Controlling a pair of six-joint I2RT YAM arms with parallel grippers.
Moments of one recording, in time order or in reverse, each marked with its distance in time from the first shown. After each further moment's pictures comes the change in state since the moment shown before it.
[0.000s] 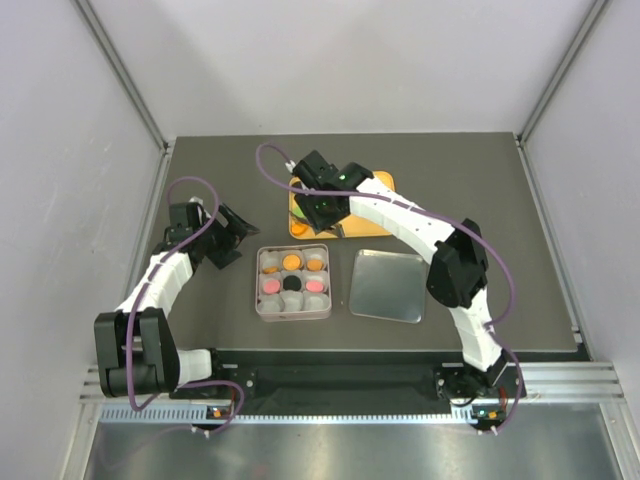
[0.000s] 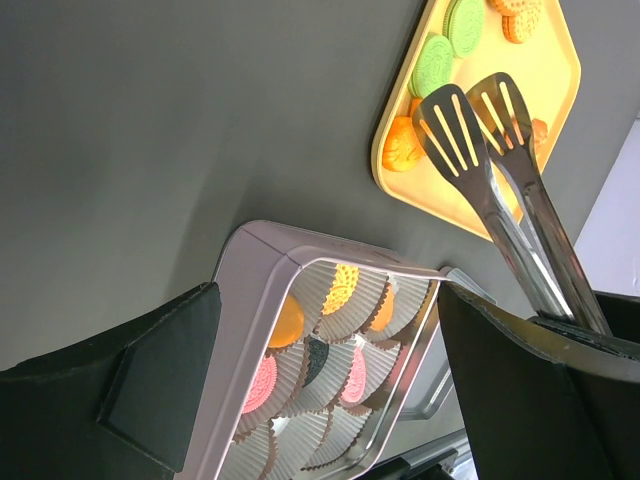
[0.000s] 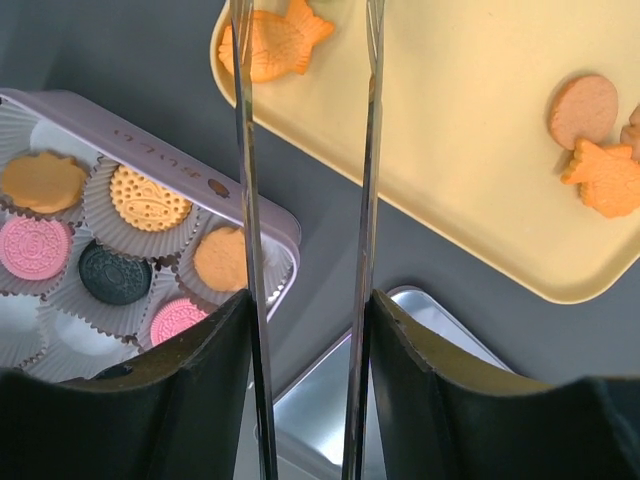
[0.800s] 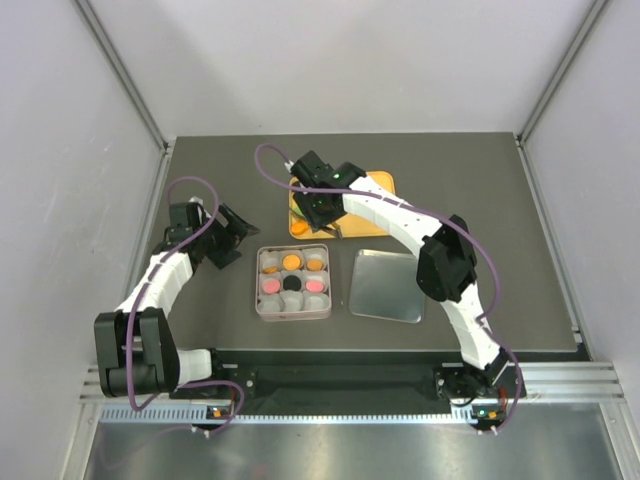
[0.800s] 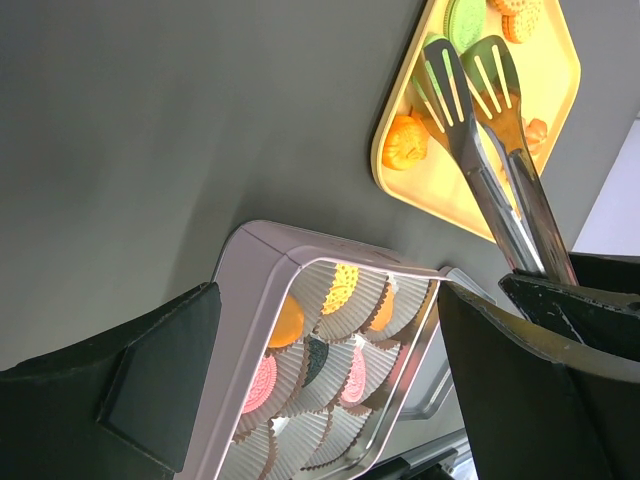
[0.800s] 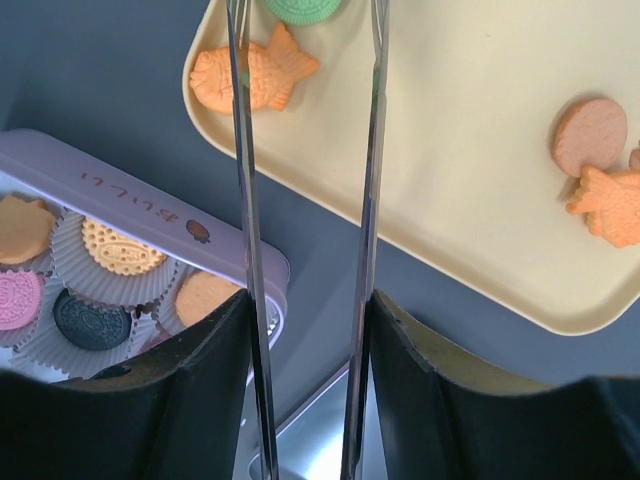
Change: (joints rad) left arm 0.000 0.000 0.000 0.001 0.001 0.000; right arm -0.021 0.092 0.061 0.013 0.006 0.000
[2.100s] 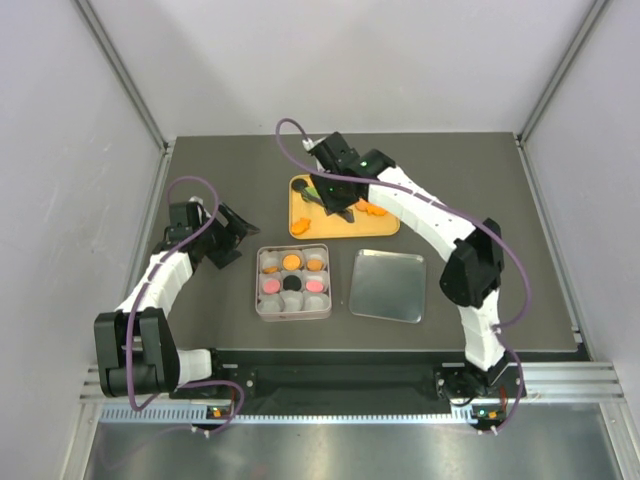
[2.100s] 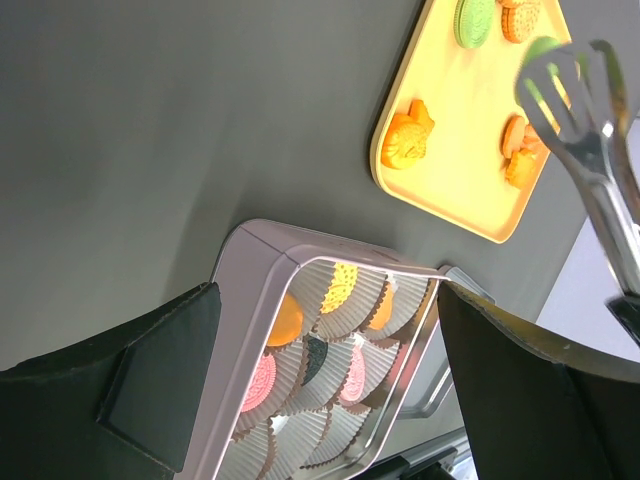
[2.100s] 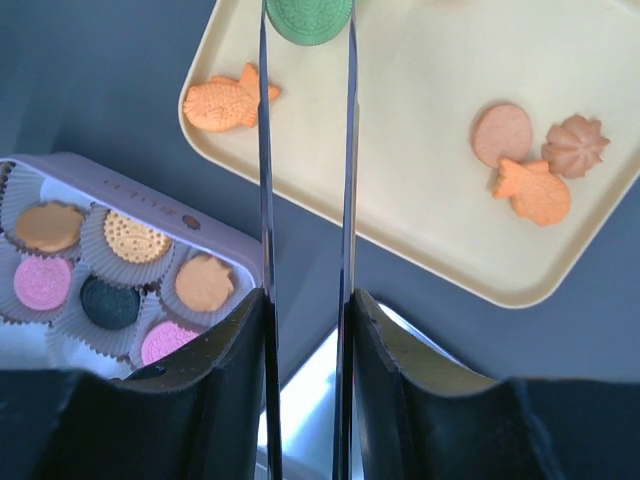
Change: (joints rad) left arm 0.000 0.000 0.003 -0.006 0.001 0.001; right arm -0.057 -0.139 -0.050 0.025 -0.017 0.003
